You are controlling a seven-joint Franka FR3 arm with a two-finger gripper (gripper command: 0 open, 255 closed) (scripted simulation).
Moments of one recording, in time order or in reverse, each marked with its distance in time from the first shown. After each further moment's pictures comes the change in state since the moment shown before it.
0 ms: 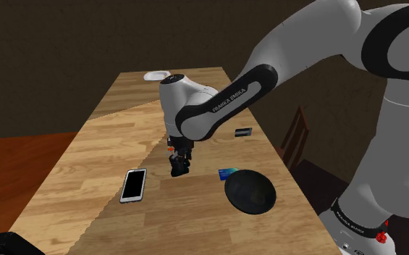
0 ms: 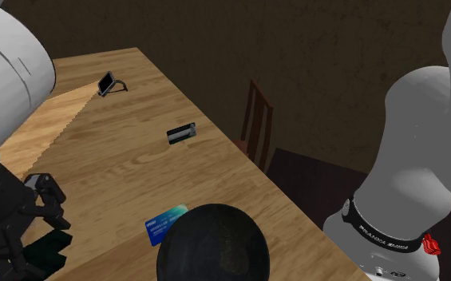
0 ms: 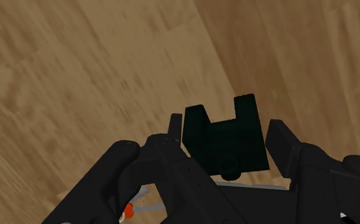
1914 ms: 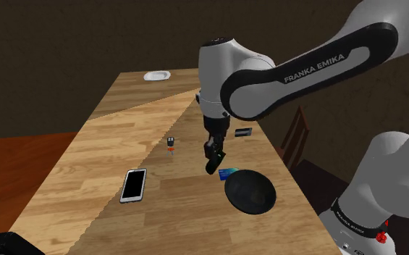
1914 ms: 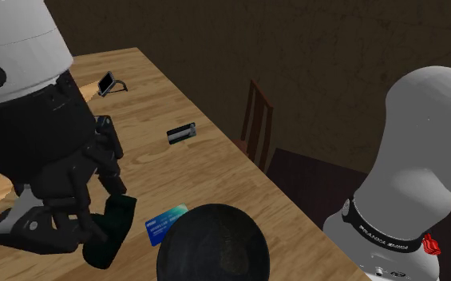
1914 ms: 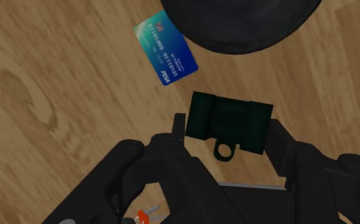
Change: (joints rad) arm -0.008 -0.516 0.006 -0.324 0.192 -0.166 -0.113
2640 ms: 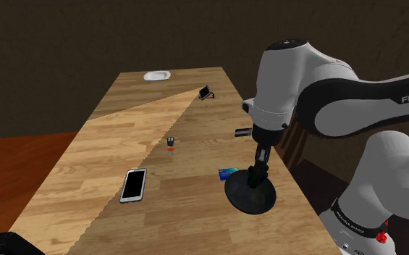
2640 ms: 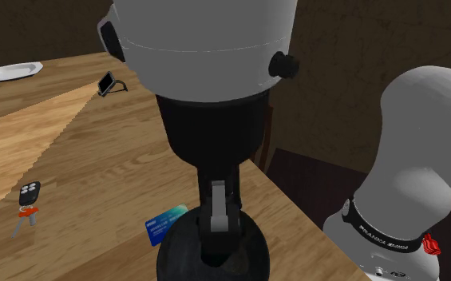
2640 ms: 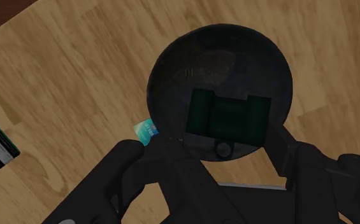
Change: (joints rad) arm 0.097 -0.482 -0.037 -0.365 0.114 -0.115 -0.038
